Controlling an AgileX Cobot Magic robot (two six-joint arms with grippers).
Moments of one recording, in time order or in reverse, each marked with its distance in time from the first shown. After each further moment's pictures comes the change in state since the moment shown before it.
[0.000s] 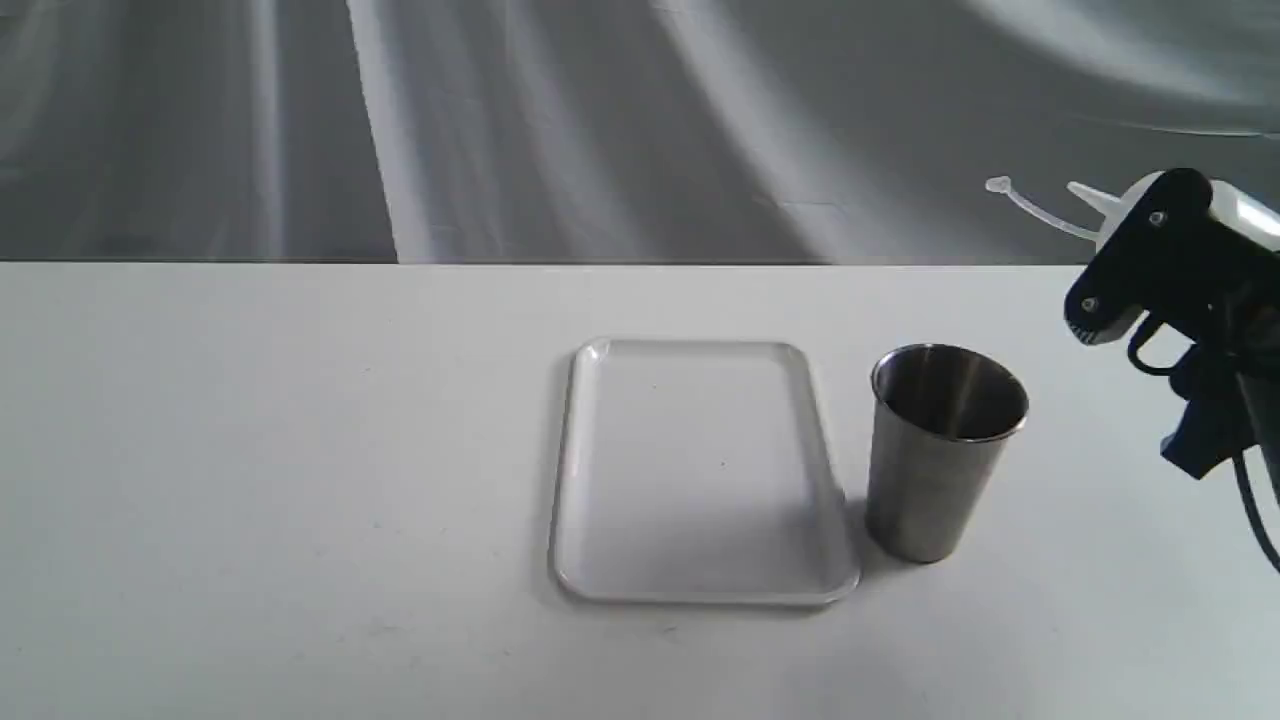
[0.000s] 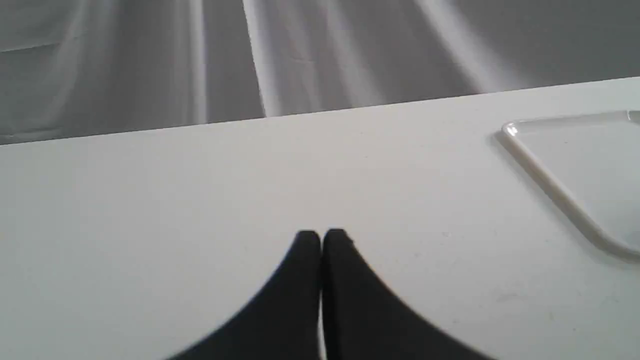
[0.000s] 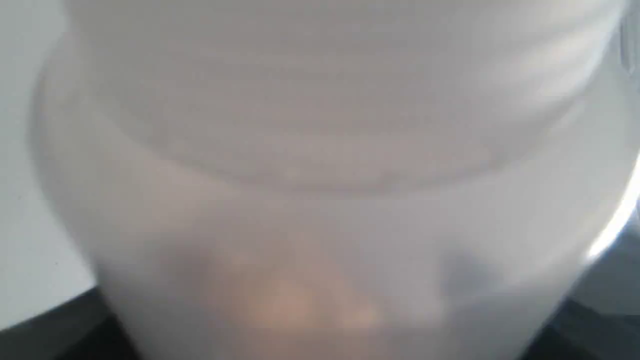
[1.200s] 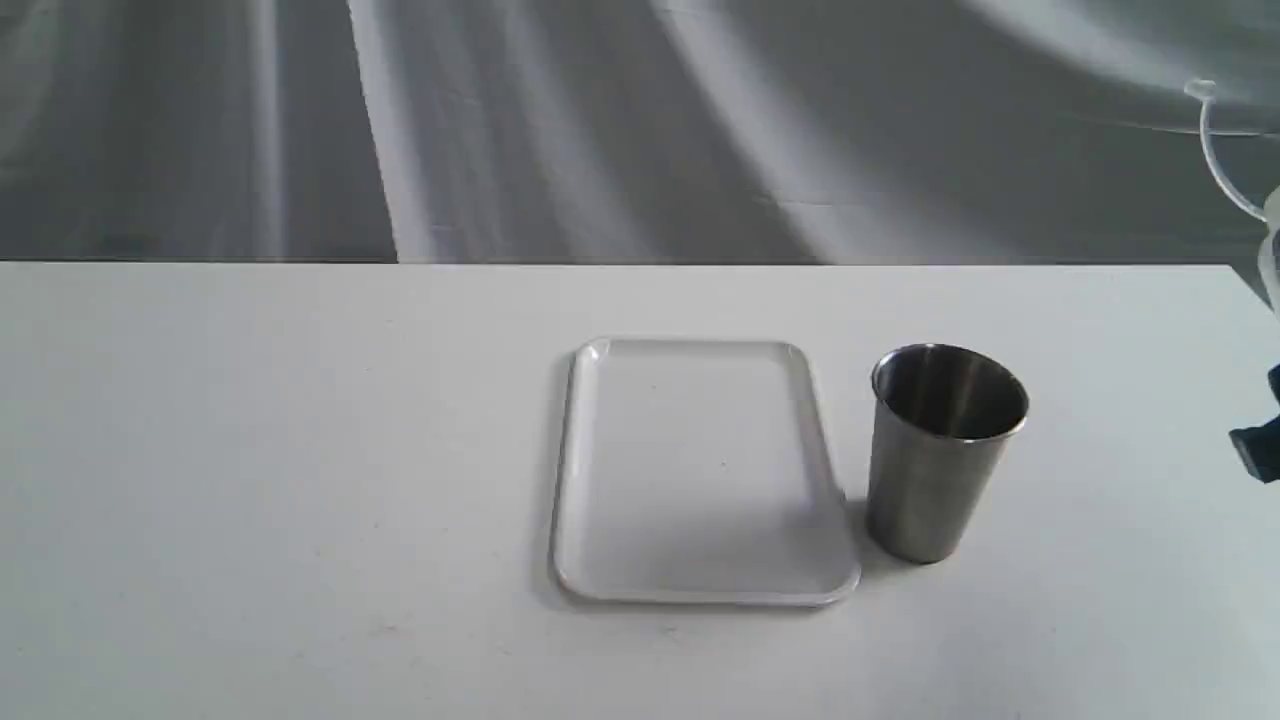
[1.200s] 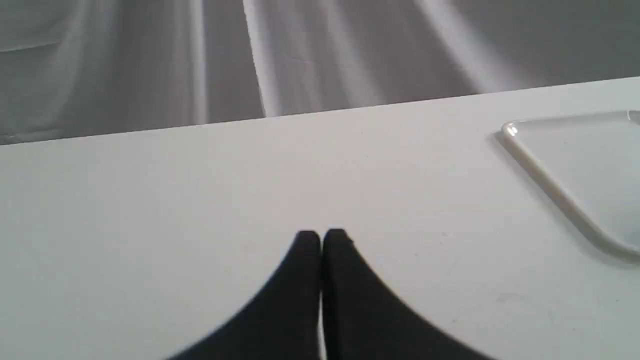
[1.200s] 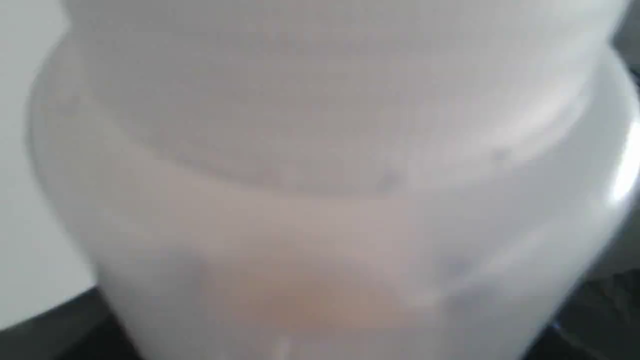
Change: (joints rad) left arm 0.000 0.000 0.000 0.000 0.000 0.000; right arm -0.211 -0.299 0.105 0.384 -0.396 -0.013
